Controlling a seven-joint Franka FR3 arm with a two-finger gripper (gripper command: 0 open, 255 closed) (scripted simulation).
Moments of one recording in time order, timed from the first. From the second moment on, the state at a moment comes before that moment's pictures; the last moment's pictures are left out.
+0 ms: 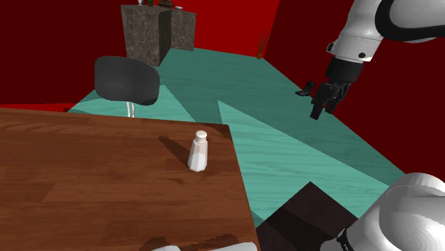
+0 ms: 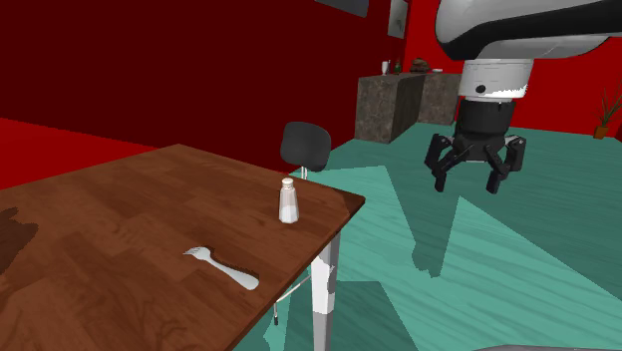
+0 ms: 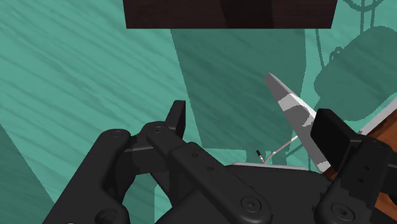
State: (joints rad) arm -0.02 -0.82 0.02 -2.37 0.02 1.51 0.03
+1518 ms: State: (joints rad) arm 0.08 -0.37 0.41 -2.06 0.22 1.73 0.46
